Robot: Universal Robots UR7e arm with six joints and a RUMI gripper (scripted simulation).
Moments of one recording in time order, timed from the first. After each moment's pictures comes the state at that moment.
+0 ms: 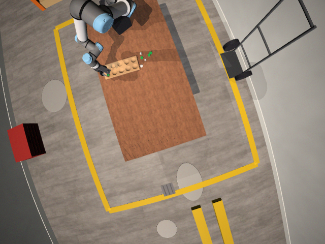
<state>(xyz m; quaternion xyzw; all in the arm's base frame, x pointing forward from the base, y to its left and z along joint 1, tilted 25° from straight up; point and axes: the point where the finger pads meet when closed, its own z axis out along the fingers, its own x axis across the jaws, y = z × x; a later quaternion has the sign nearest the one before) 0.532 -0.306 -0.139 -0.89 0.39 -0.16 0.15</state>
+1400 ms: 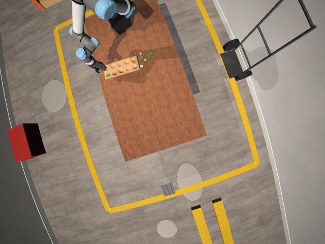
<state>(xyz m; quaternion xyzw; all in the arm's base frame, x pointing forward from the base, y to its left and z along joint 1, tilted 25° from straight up) 0.499 -0.317 -0.066 -0.89 0.39 -0.16 0.15</state>
